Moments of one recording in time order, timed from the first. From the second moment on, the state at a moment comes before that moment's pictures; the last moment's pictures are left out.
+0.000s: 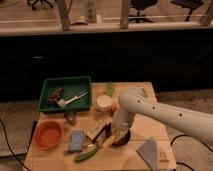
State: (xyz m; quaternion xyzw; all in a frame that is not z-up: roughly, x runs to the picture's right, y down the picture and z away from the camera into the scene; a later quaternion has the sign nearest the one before) arm 0.060 0.232 0.719 -0.36 -0.23 -0.22 0.88
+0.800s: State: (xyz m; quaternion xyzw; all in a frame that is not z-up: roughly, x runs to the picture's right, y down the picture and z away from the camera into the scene) arm 0.071 0.218 0.714 -0.35 -0.23 -0.20 0.89
